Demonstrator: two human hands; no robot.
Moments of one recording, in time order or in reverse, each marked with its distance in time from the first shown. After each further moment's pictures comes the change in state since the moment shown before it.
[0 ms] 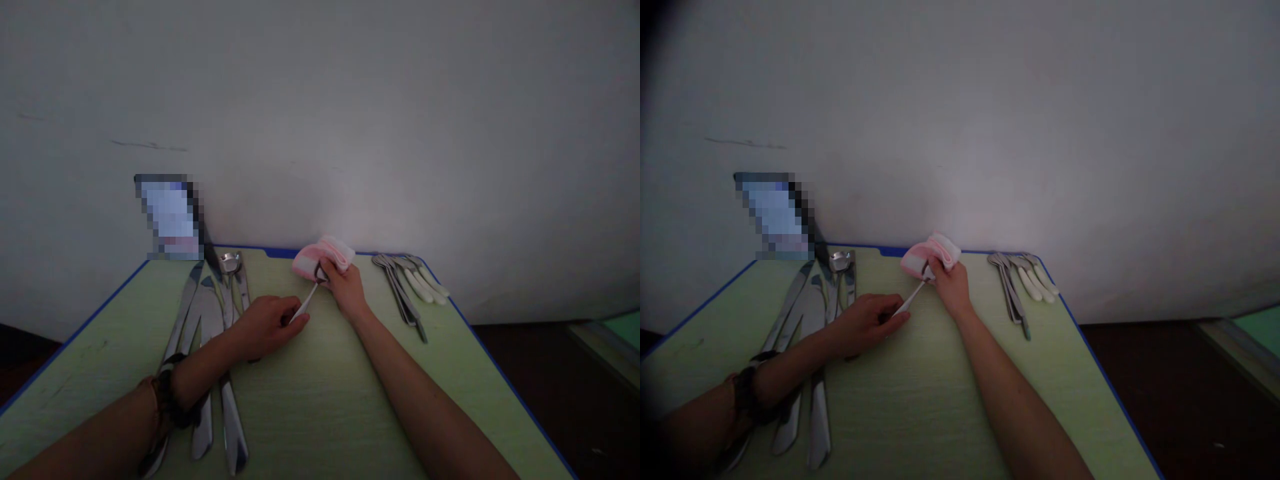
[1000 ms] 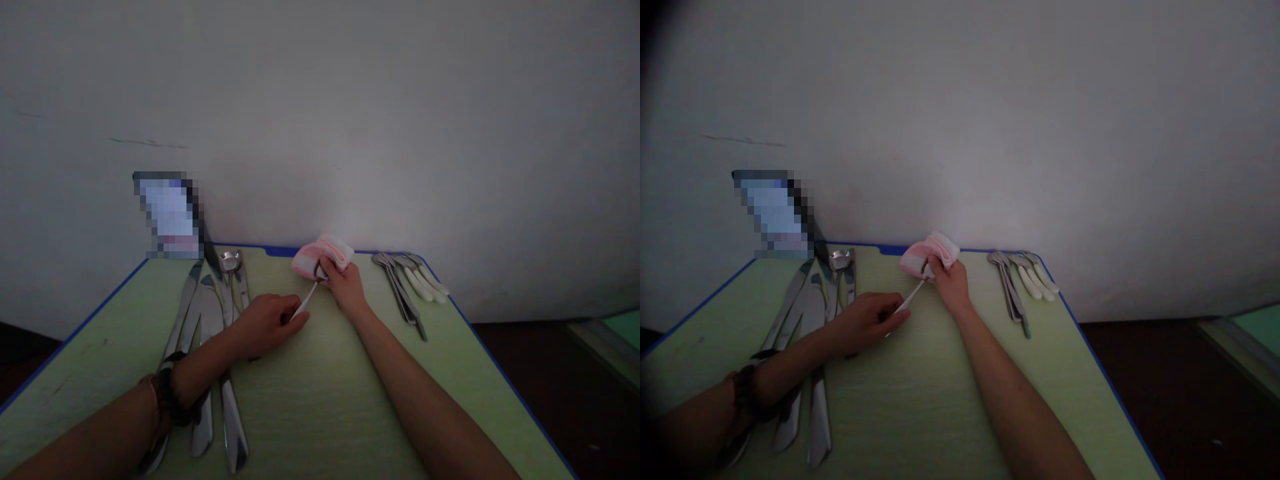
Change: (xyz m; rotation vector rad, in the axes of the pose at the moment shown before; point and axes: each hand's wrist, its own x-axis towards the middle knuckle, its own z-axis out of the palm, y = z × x) left_hand 0.000 0.001 0.000 -0.014 -0.015 -0.019; right_hand 0.000 0.002 0.000 -0.032 0.000 -0.007
